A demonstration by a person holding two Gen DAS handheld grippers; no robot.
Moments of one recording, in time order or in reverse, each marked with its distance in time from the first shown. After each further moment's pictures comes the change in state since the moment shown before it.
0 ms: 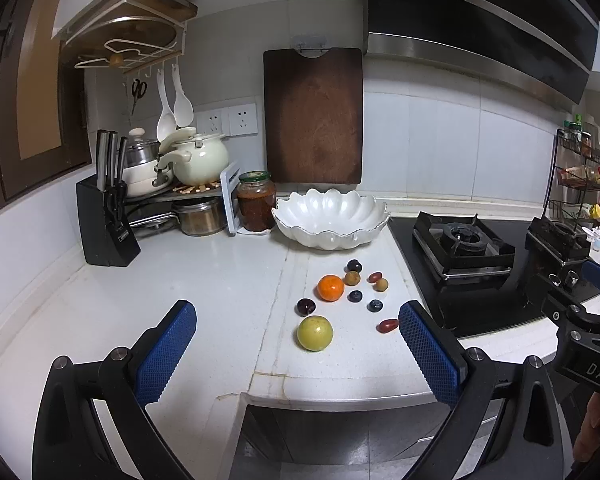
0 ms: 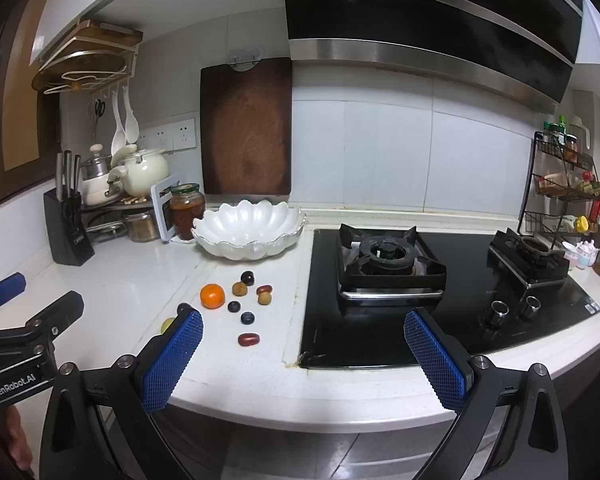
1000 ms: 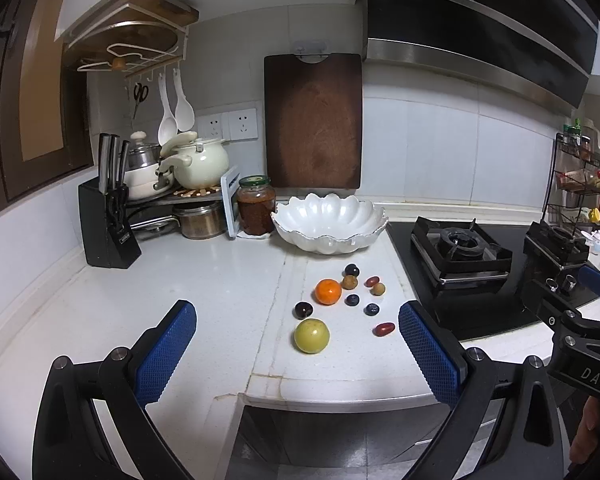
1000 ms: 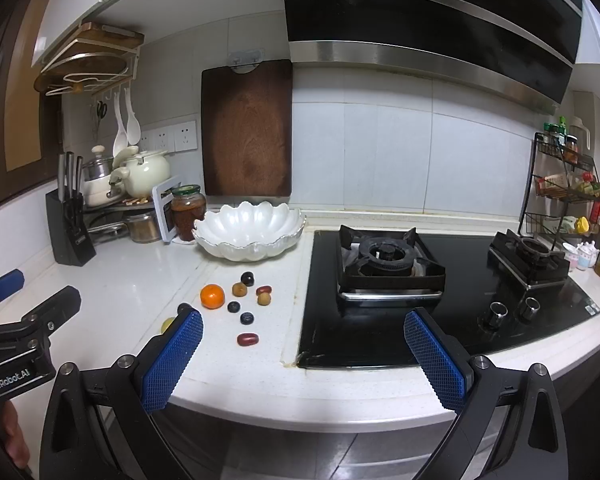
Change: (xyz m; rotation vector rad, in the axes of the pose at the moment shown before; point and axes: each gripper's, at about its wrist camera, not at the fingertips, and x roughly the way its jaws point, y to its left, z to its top) left arm -0.005 -0.005 0.003 -0.007 -0.009 0.001; right arm -0.002 0.001 -0.001 0.000 -0.004 -0.004
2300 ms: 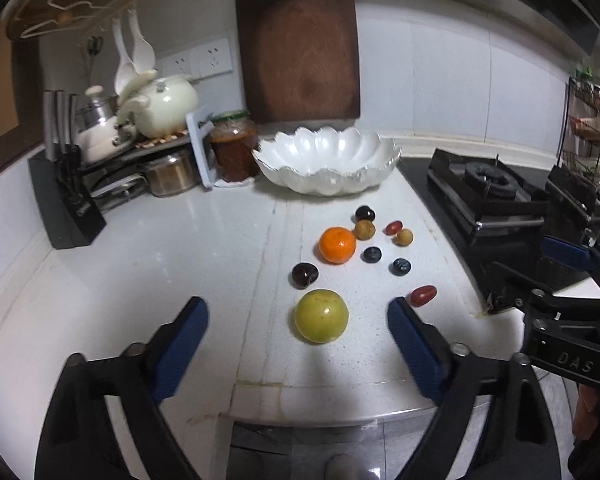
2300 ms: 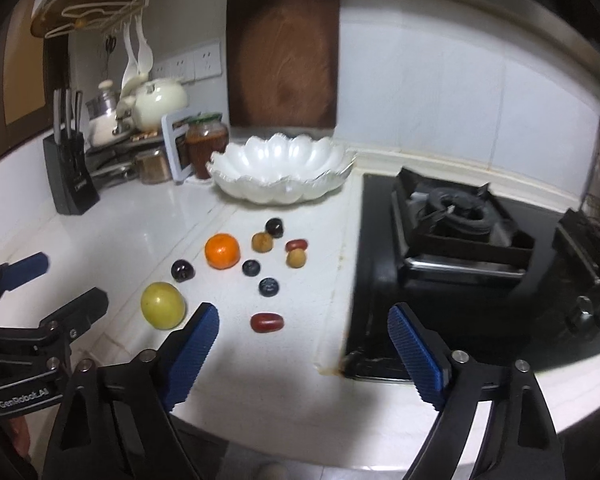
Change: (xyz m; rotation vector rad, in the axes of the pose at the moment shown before) left arm 0.132 0.000 -0.030 0.081 0.194 -0.029; right arm 0.141 0.025 -0.027 -0.065 0.207 0.147
